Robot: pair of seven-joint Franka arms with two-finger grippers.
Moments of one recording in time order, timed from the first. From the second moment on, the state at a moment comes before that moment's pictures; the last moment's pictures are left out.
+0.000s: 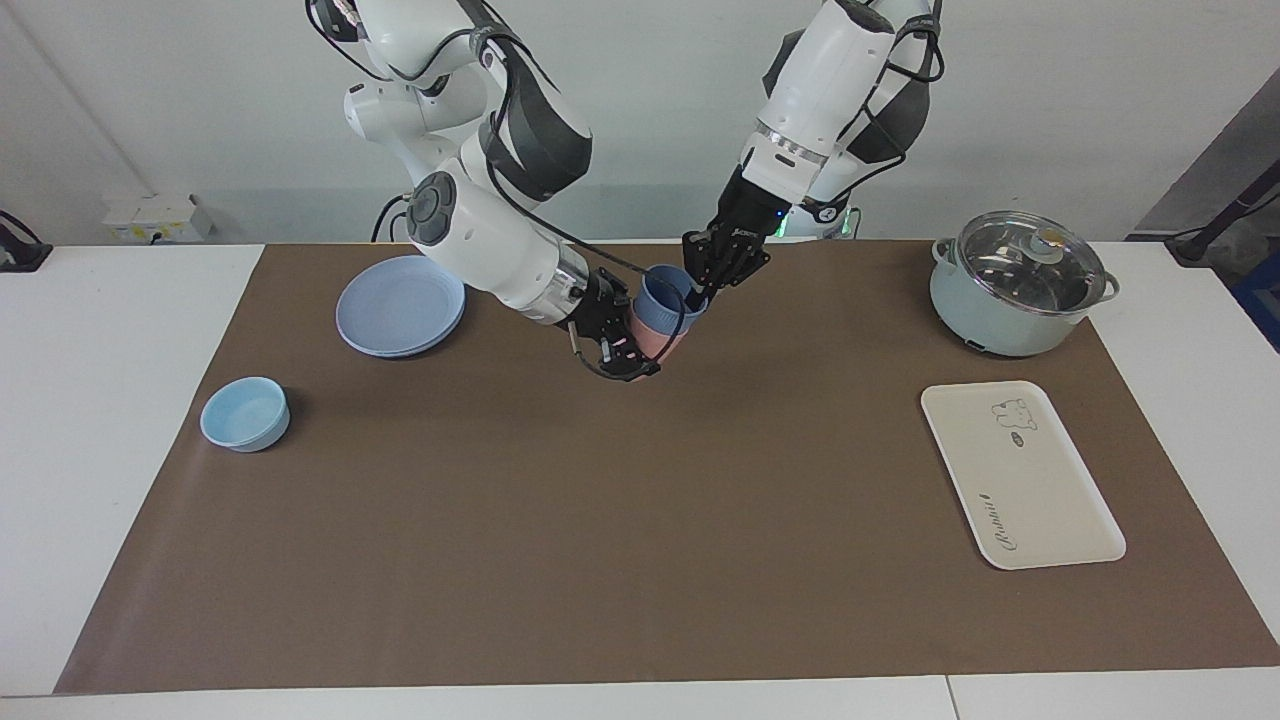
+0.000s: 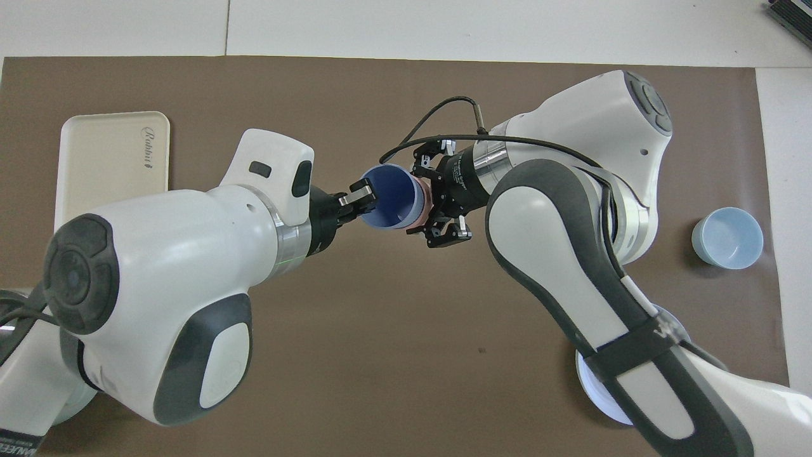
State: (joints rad) left arm -0.49 -0.07 -0.08 -1.92 -0.32 2.33 -0.78; right arm 0.35 0.31 0.05 -1.58 0.68 1.97 1.60
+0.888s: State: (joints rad) left arm -0.19 -0.09 -0.03 -1.69 -0.32 1.88 -0.55; right arm 0.35 0.31 0.05 -1.58 0.68 1.97 1.60
